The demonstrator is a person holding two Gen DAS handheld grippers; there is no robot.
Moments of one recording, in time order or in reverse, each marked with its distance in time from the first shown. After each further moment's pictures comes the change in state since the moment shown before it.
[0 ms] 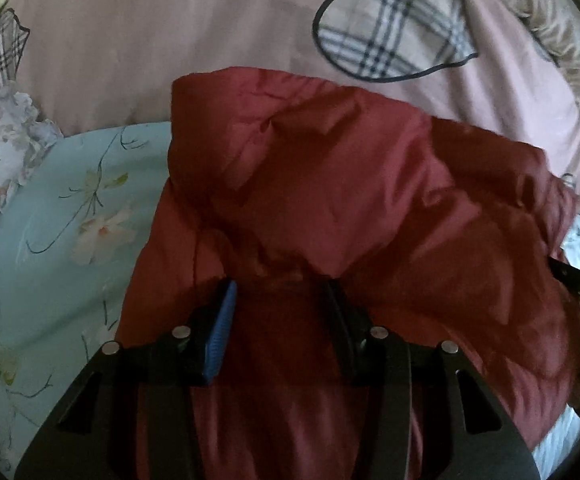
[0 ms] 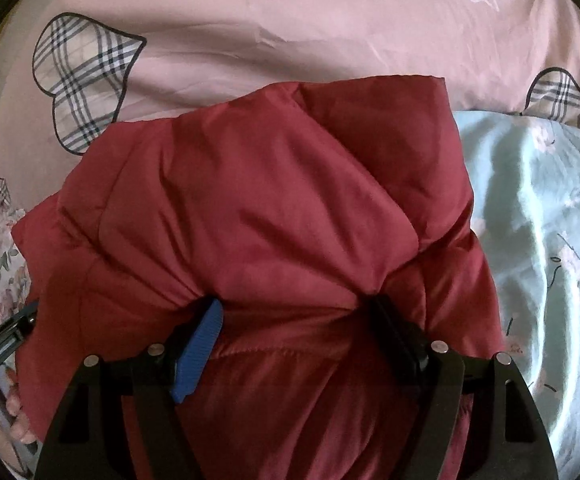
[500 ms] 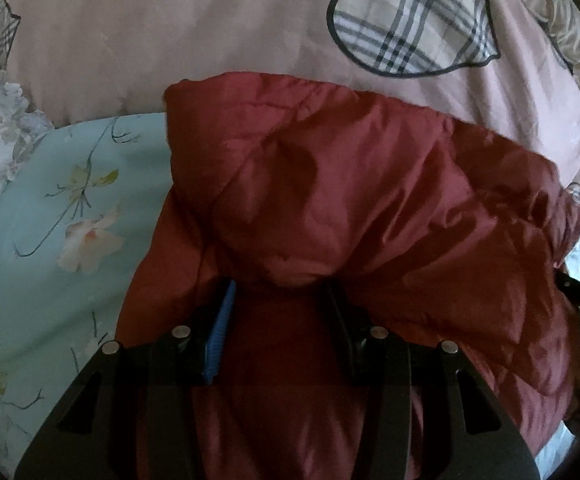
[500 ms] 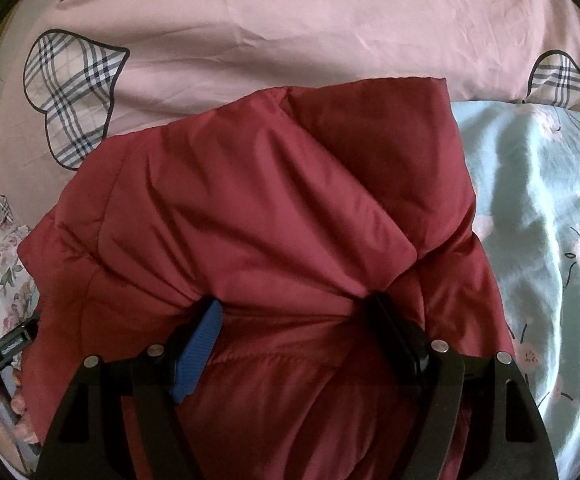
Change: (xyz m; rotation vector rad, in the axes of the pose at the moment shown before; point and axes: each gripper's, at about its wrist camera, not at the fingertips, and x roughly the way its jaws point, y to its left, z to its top) left arm 0.008 0.010 0.007 -0.027 0.027 -0.027; right arm 0.015 -0.011 0.004 0.041 -0.021 0.031
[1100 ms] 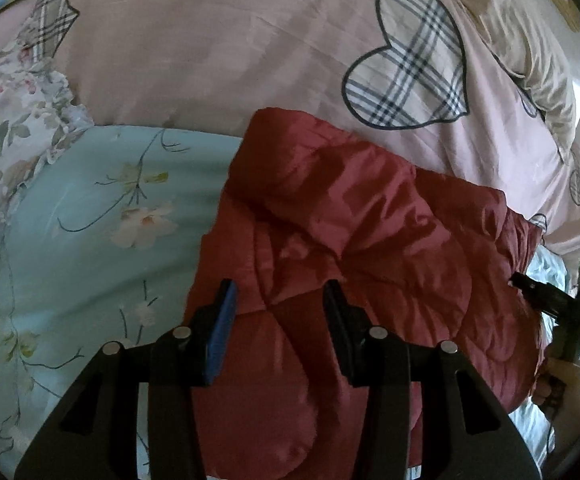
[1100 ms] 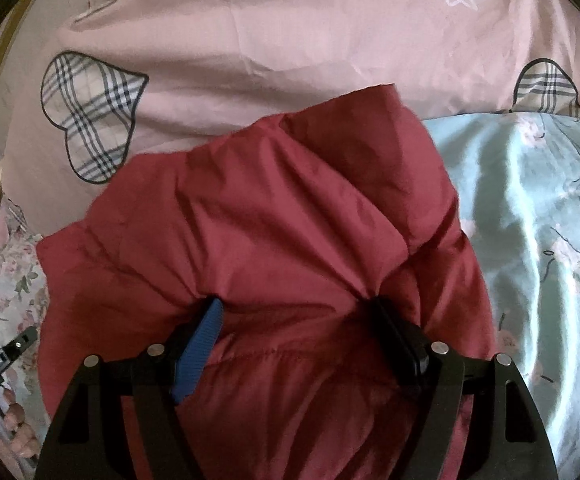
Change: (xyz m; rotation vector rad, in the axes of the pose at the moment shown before) left arm -0.070 0.035 -0.024 -0.083 -0.079 -0.073; right arm -0.046 0.004 -0.016 0.026 -0.028 0.031
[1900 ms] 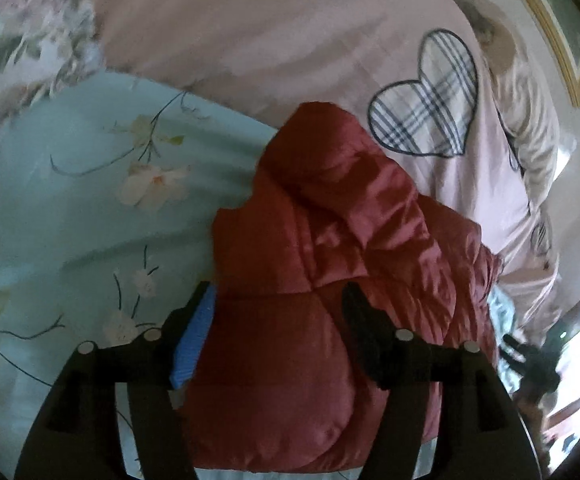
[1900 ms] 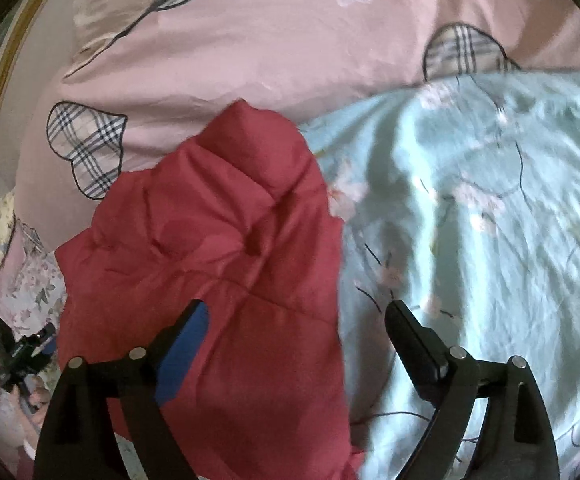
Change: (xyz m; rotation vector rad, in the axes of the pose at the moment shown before) left arm 0.002 0.062 -0.009 -0.217 0.025 -0.217; right arm -0.063 -0.085 -0.033 0.118 0.000 0.041
